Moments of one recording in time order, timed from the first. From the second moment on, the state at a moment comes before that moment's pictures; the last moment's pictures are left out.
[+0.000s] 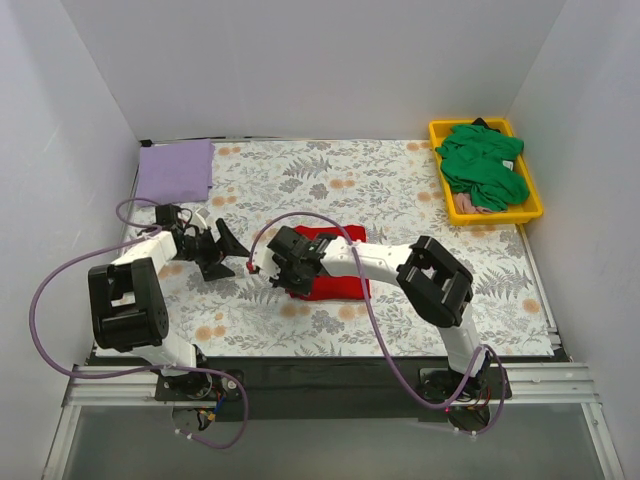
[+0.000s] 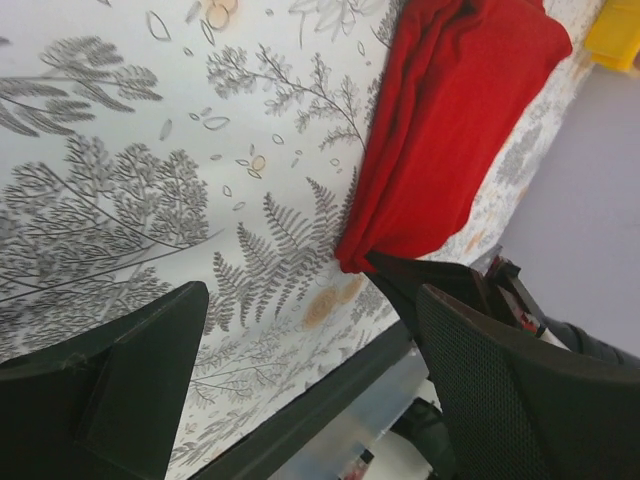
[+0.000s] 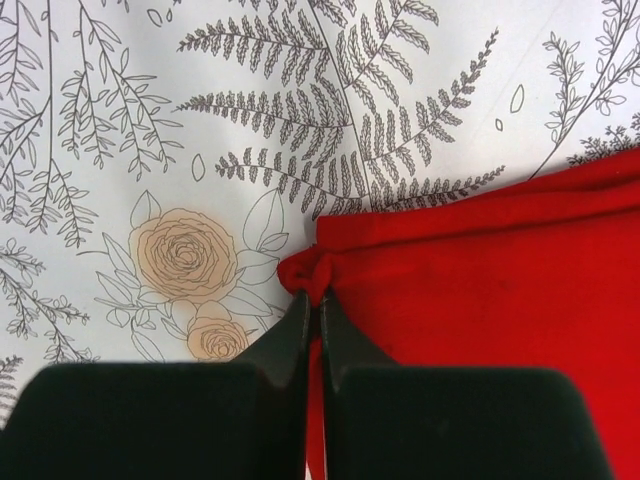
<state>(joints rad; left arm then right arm) 0.17 1.56 0.87 -0.54 0.74 -0.34 1.07 2.04 1.48 -0.56 -0.14 -0.34</state>
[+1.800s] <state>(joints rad) -0.19 2.02 1.45 -0.47 0.36 -0.31 0.78 1.88 1.50 -0.55 -0.42 -0.28</state>
